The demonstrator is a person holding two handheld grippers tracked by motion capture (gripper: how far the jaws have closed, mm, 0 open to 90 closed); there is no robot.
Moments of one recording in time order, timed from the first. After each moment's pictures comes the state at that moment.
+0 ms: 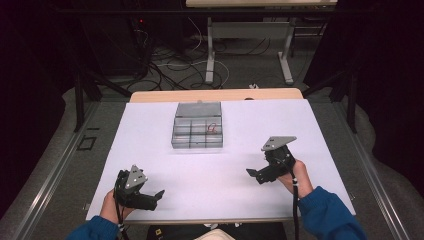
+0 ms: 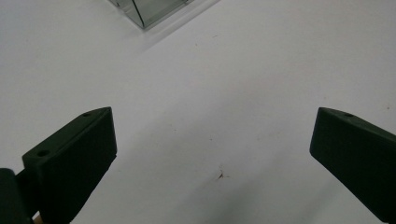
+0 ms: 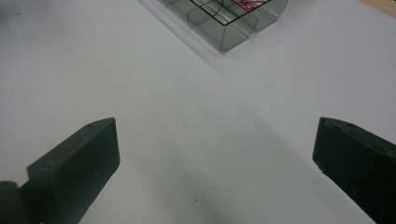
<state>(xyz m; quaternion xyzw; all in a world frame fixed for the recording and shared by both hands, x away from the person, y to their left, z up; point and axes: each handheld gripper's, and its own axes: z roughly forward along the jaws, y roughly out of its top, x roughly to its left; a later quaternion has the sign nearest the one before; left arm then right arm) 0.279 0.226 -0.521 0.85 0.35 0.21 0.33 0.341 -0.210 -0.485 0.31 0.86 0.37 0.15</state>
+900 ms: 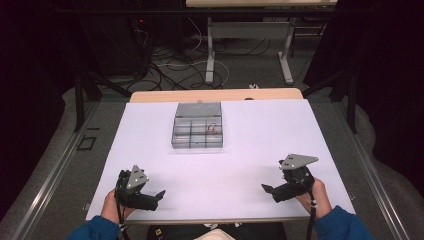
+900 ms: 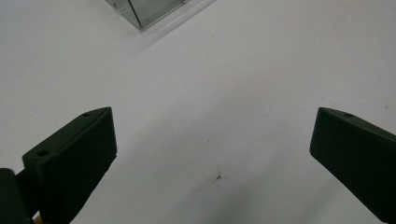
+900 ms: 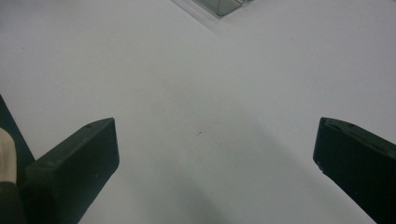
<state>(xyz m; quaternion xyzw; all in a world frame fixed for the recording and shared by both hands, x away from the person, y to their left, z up) 0.280 0.225 -0.521 0.85 0.35 0.21 0.33 0.295 -0.248 -0.498 0.32 0.85 0.38 0.18</state>
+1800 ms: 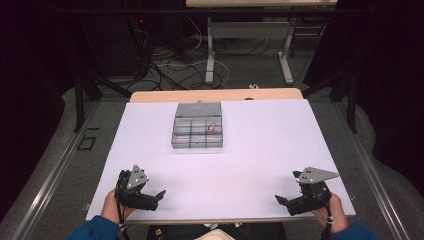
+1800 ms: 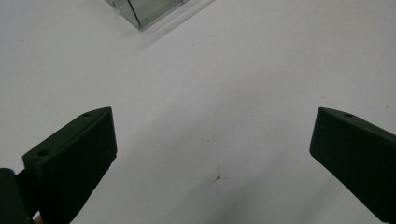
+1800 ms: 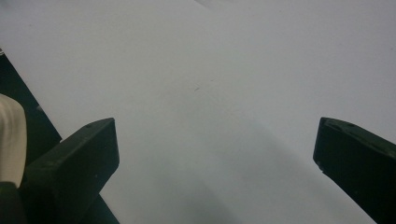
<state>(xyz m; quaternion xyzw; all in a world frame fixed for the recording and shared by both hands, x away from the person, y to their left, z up) 0.280 0.223 -0.522 0.85 0.35 0.20 0.33 0.263 -0.283 -0.510 0.33 0.84 0.39 0.18</state>
